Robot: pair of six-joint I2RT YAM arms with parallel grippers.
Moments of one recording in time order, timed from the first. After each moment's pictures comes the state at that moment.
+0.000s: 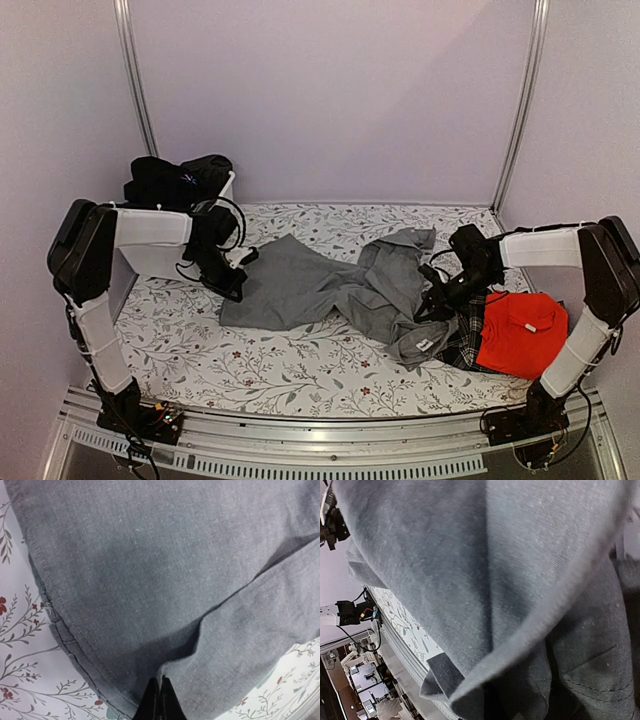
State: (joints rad) left arm -0.40 1.90 1.24 -0.75 0.19 0.12; right arm 0.37 1.69 0.97 -0.61 -0.72 0.28
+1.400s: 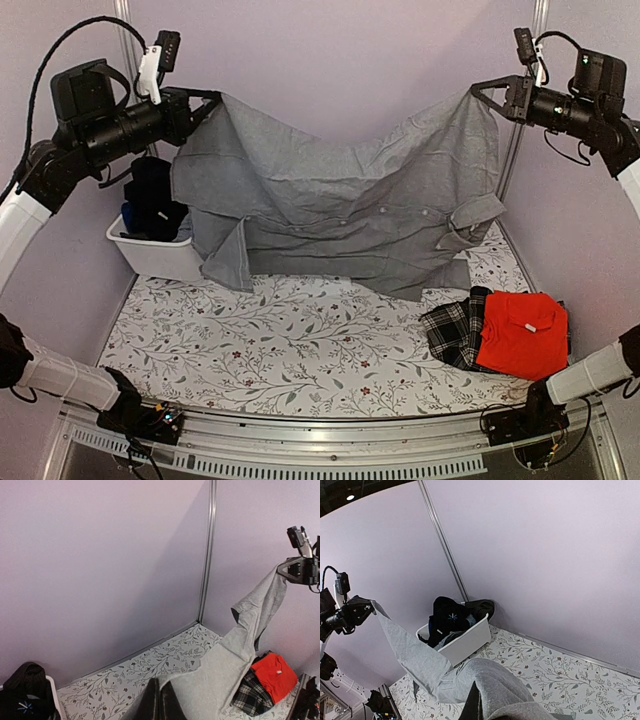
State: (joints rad) left arm -0.61 1.23 1.64 -0.43 0.07 -0.05; right arm 0.23 1.34 1.83 -0.59 -0.62 0.26
